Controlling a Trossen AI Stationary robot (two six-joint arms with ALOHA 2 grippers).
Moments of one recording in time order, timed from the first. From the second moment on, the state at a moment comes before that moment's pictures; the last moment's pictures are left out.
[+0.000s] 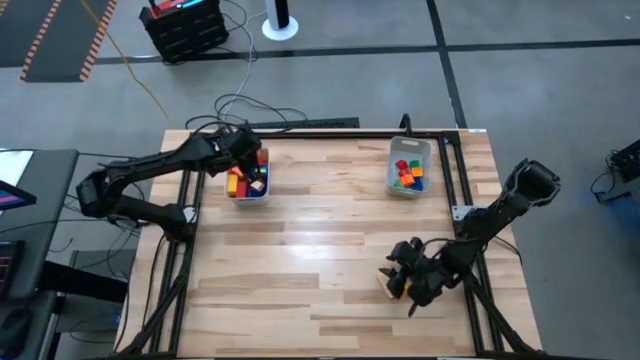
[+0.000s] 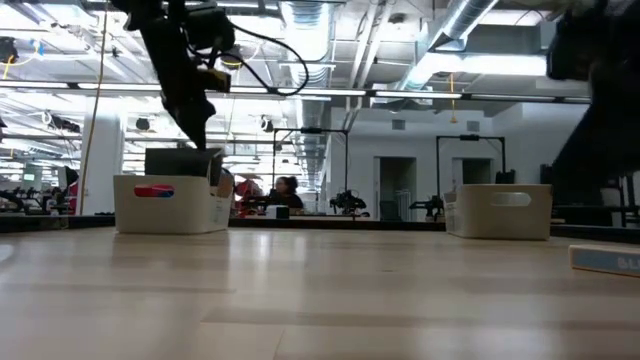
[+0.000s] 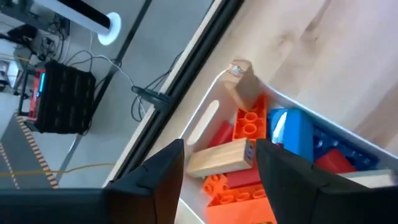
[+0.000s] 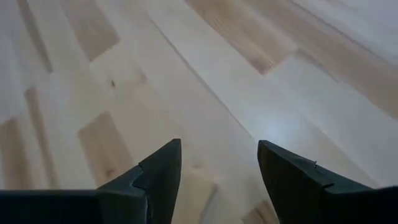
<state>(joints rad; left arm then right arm) 0.51 1.25 0.98 -0.72 -0.54 0.11 0.75 1.43 0.65 -0.33 0.66 1.27</state>
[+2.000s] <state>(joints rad) 0.11 1.24 1.00 -0.72 -0.41 0.16 0.72 1.87 1.14 -0.81 0.33 1.23</state>
